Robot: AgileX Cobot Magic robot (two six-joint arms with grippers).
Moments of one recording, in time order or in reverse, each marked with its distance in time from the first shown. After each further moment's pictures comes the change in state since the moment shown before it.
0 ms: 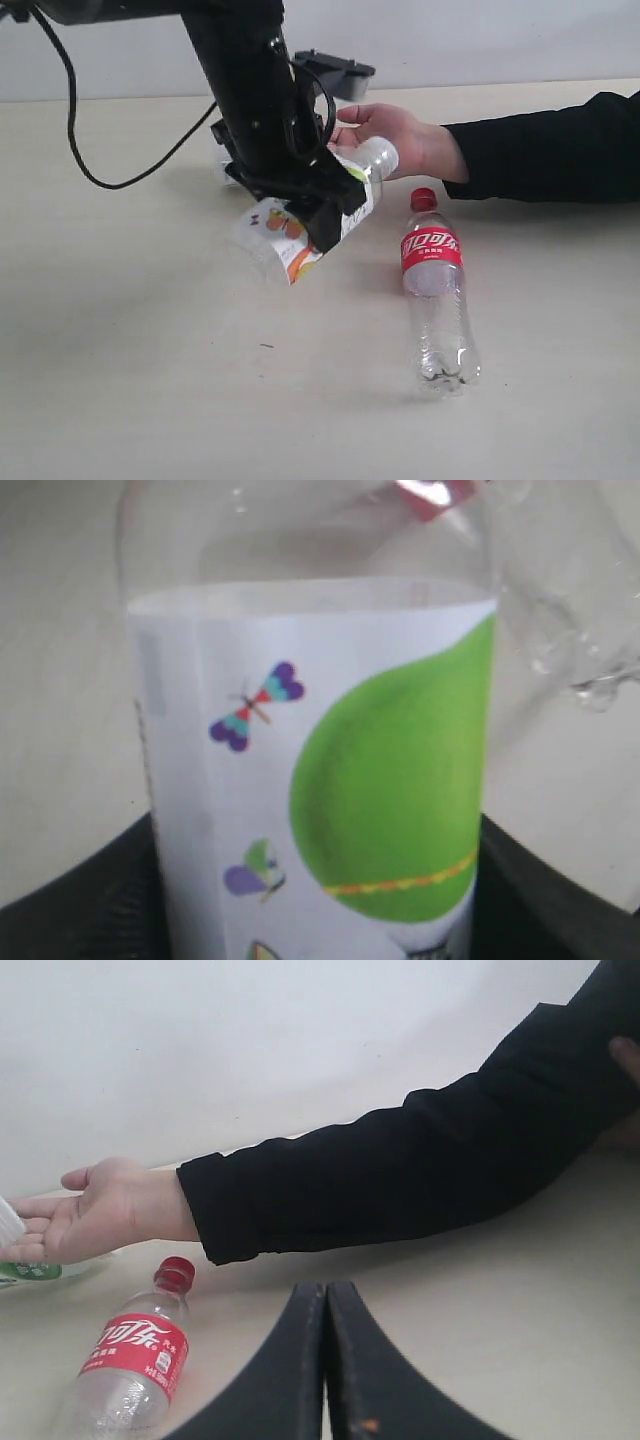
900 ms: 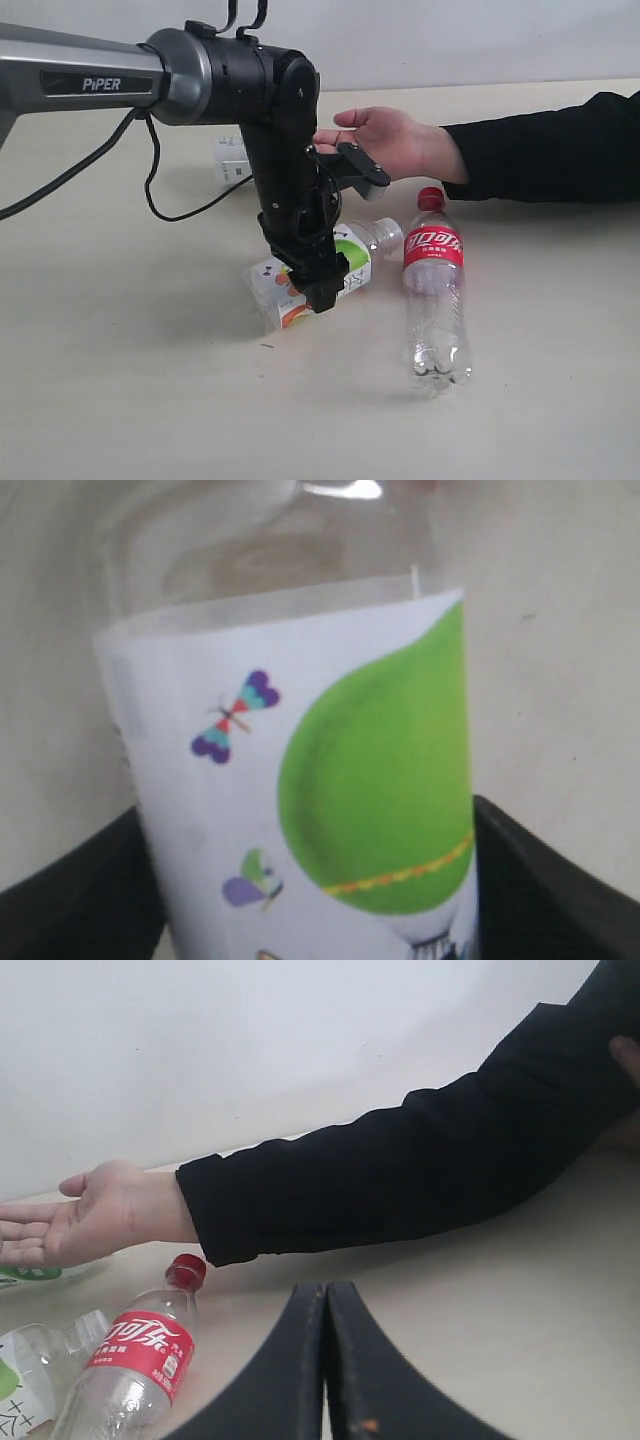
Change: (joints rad) left arm 0.000 0.253 -0.002 0.030 -0.147 0.379; right arm 0.000 0.000 0.000 0.000 0.000 0.000
